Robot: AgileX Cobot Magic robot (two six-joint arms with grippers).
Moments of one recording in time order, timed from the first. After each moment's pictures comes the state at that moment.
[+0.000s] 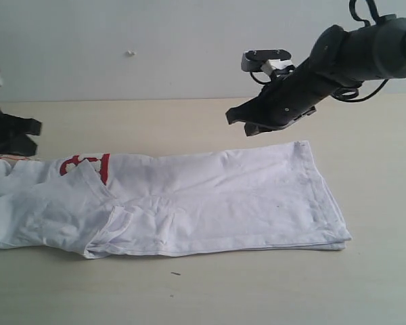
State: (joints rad) left arm 0.10 1.89 -1.15 -0.77 0.56 0.80; right arm 0.13 2.12 -1.50 0.52 0.53 -0.46
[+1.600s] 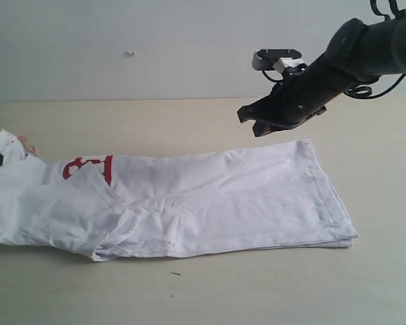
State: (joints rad) left arm 0.24 1.96 -1.35 -0.61 0.95 0.47; right arm 0.09 2.09 -1.49 0.58 0.60 -0.53
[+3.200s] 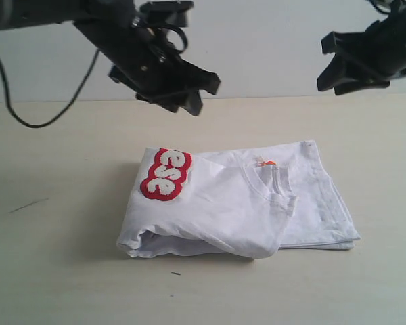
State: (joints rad) left arm -0.56 1.95 -1.68 -0.23 0.82 0.06; right arm -0.16 1.80 -1.39 0.67 0.86 -0.48
